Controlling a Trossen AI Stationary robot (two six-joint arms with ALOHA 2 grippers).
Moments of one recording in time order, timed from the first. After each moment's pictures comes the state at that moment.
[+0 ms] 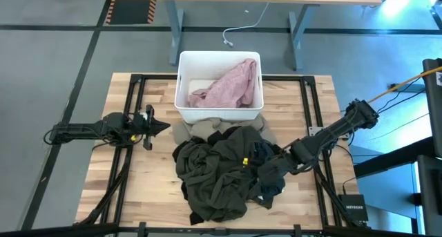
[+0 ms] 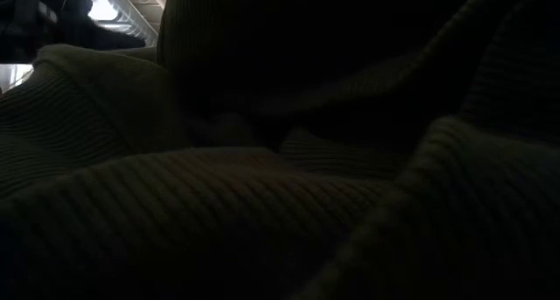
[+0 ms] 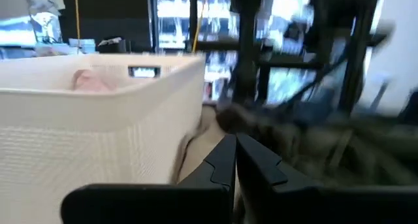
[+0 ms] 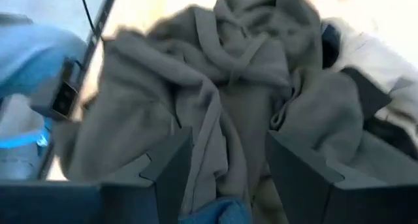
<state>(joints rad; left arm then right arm) 0.01 0.01 0.03 0.06 -0.11 -0.04 0.55 1.53 1.31 -0.65 0.32 0.29</state>
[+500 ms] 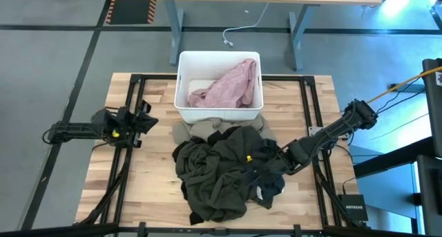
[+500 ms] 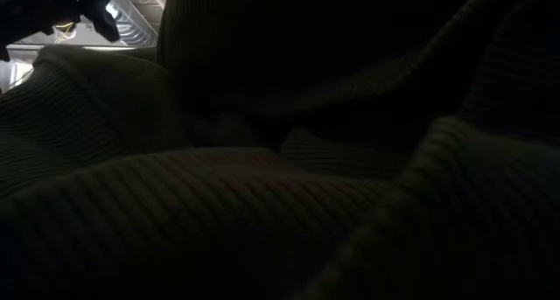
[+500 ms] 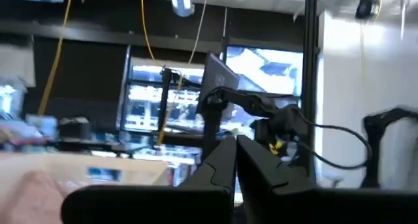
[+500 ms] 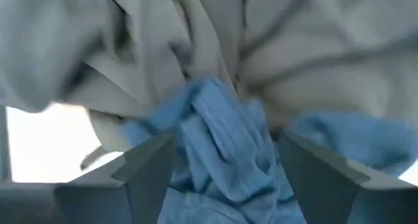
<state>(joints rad) 0.01 0.05 0.05 0.47 0.00 -0.08 0.53 1.54 1.27 -0.97 0.23 0.61</state>
